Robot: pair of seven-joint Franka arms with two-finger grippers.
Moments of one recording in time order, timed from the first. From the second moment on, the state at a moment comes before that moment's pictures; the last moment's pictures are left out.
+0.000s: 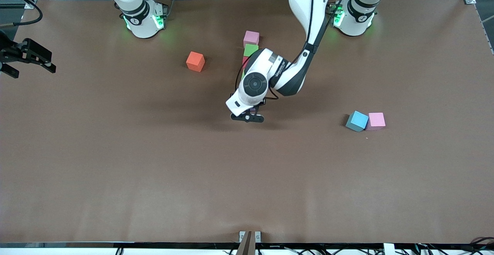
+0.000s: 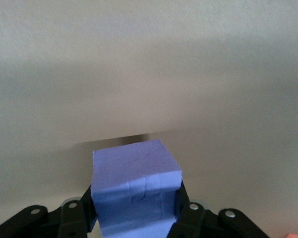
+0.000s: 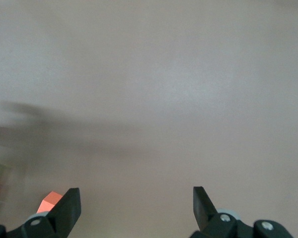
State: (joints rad) left arm -1.01 0.76 0.25 -1.47 -0.50 2.09 -0.44; right arm 0.05 -0.04 -0.07 -1.53 0.01 1.52 -0.16
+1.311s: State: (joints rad) left arm -1.00 0.67 0.14 -1.71 -0.45 2.30 -0.41; right arm 0.04 -0.02 -0.07 -1.54 0.00 1.53 -0.08
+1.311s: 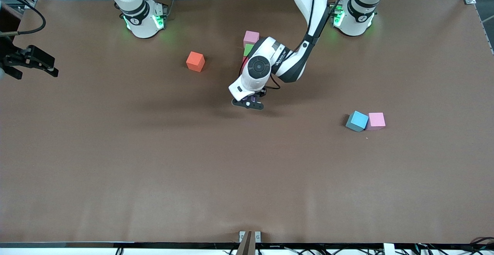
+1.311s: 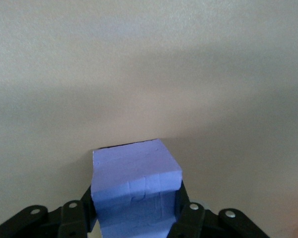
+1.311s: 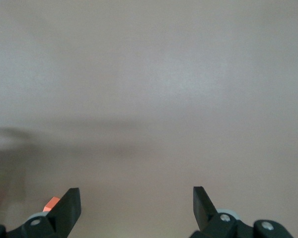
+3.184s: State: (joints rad) left arm -0.53 0.20 0.09 -1.67 -0.13 1.88 -0.51; right arm 0.09 -0.01 -0.06 -1.57 -0.01 1.58 -0.08
